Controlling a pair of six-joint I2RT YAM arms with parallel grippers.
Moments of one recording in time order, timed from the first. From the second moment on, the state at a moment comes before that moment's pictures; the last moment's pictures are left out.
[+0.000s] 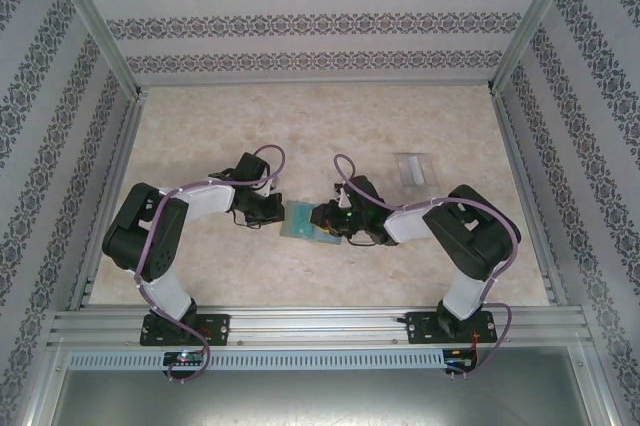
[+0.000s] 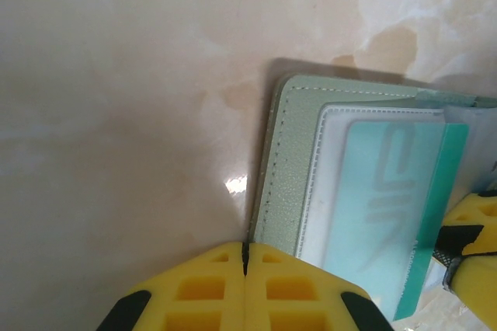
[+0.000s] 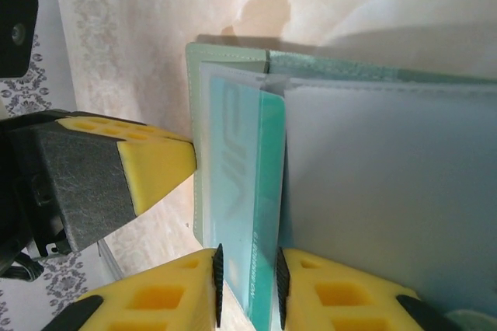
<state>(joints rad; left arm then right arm) -0.38 1.72 0.88 -0.37 0.43 -0.51 0.66 1.75 0.64 0.41 -0.49 1.08</state>
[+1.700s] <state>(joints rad) -0.38 1.72 0.88 -0.37 0.43 -0.52 0.74 1.48 0.62 -0.02 -0.23 0.97</state>
